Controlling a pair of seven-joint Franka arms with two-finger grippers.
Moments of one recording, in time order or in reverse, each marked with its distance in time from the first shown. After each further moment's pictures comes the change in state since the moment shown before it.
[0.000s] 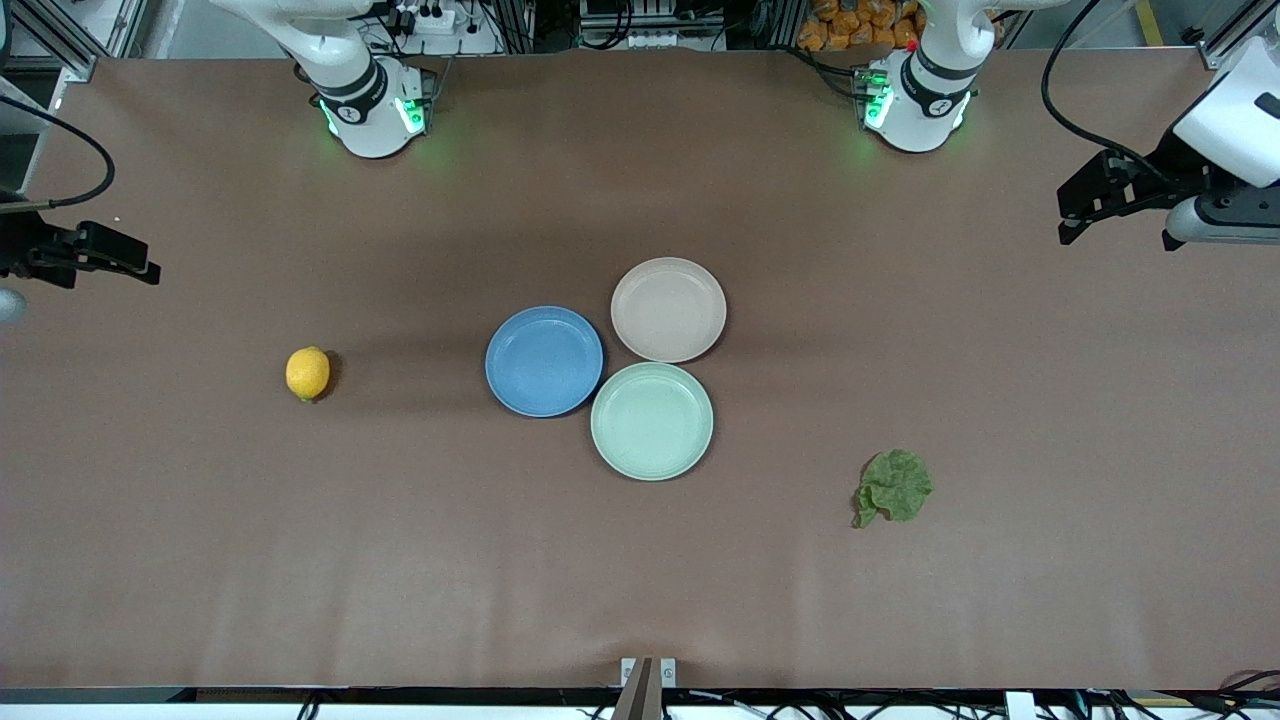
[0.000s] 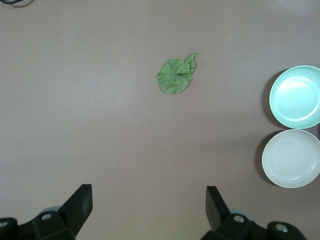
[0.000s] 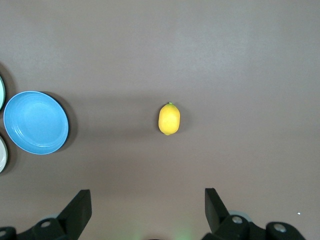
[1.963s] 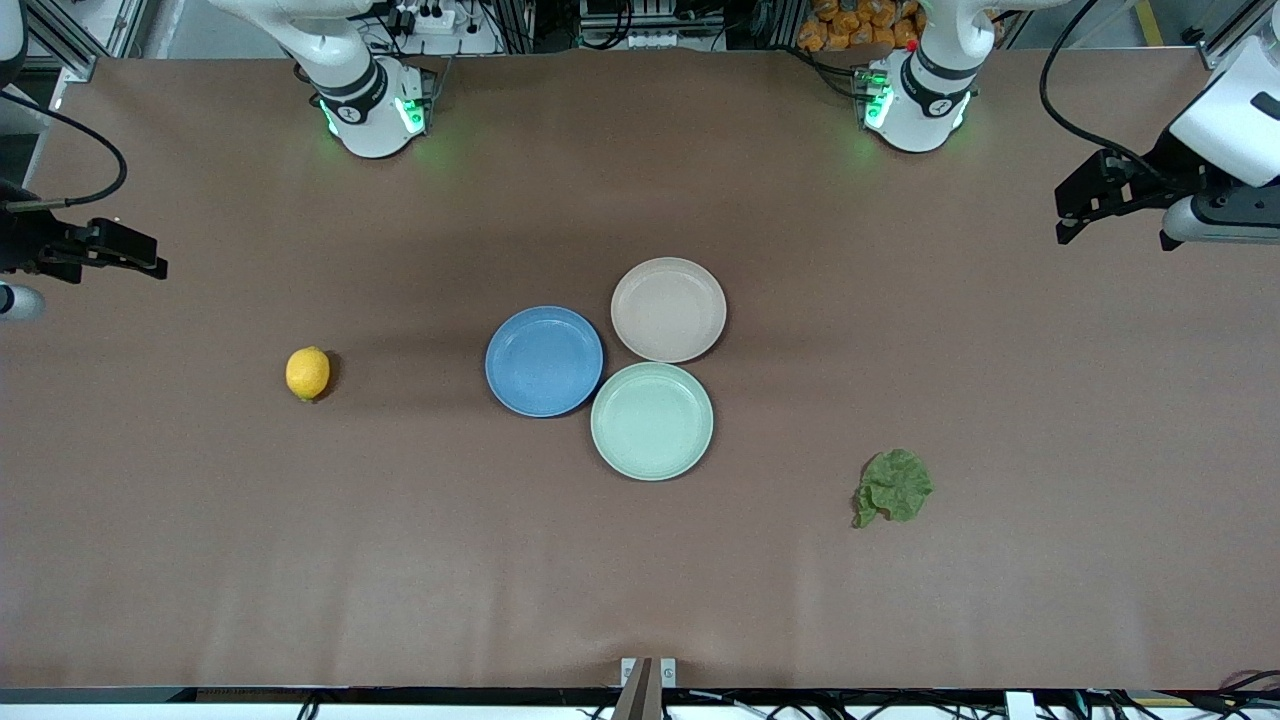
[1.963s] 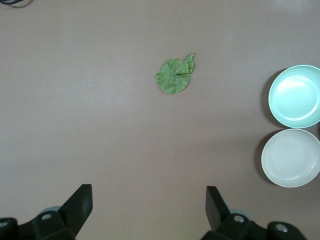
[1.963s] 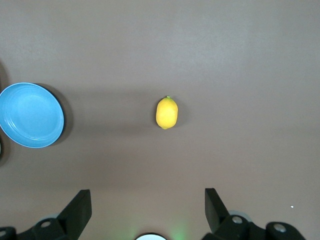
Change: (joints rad) left arm -0.004 0.000 0.000 0.000 0.000 0.000 0.000; right arm 0.018 -0.001 -0.004 -0.001 -0.024 -0.023 0.001
